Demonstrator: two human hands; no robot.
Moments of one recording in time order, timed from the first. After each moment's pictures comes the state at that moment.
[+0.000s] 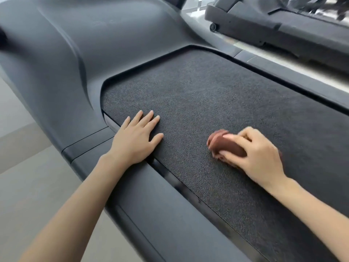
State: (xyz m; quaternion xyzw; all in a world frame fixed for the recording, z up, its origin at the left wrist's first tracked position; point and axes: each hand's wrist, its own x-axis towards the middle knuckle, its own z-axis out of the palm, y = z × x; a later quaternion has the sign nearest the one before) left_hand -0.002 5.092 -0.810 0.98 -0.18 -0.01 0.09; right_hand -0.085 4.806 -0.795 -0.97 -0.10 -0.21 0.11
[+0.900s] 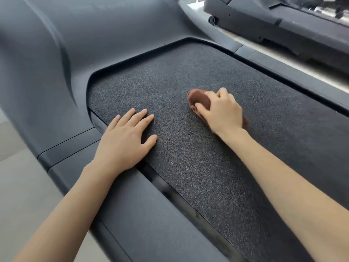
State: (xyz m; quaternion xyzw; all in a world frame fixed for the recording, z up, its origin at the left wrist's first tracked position) left_hand -0.001 5.094 -0.814 0.98 -0.16 0.03 0.12; right_hand 0.046 4.849 -0.796 -0.98 0.03 -0.18 0.03
